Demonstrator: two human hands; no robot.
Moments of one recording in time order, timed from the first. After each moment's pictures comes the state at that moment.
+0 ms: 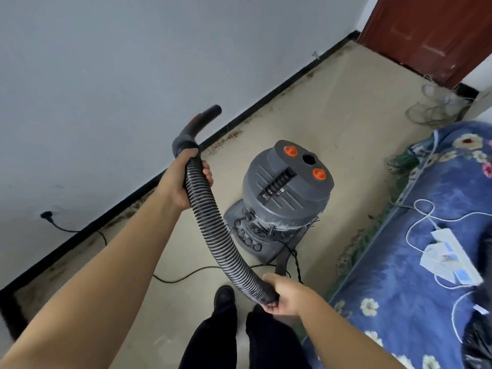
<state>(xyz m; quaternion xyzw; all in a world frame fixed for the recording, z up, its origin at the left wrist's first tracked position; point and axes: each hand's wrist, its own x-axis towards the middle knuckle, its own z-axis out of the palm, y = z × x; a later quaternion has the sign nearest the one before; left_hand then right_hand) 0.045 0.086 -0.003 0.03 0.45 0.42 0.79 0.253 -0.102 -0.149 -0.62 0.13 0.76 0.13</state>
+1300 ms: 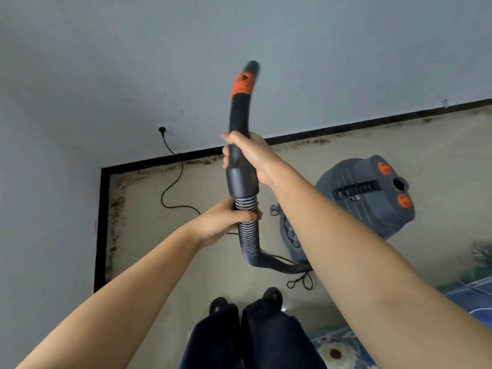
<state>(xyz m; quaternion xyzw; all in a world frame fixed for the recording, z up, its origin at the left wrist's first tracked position) -0.040 -0.171 -0.019 0.32 0.53 0.39 0.68 0.016 -0.044 0.034 -0.38 -0.46 0.78 0.20</state>
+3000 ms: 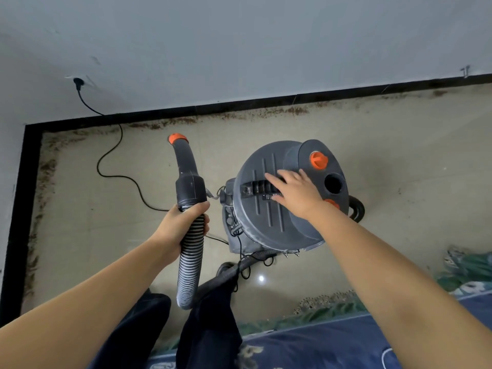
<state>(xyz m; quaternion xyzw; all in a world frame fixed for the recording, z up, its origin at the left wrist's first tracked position) 0.204 -0.004 -0.151 0.02 0.67 0.48 0.57 0.405 0.199 -0.212 -0.30 -0.93 0.12 -0.17</state>
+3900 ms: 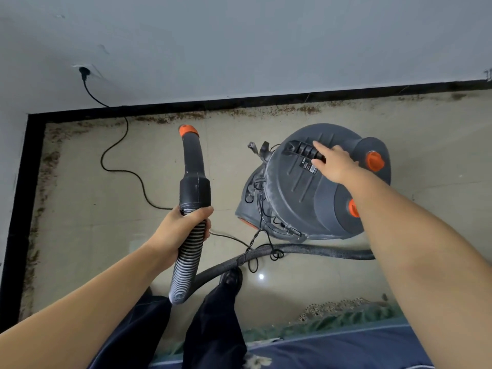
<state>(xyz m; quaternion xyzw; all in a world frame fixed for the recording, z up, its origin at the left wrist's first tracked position) 0.171 -0.008 -0.164 0.06 0.67 0.47 0.58 0.386 0.293 -0.214 -0.53 -0.78 0.27 -0.19</state>
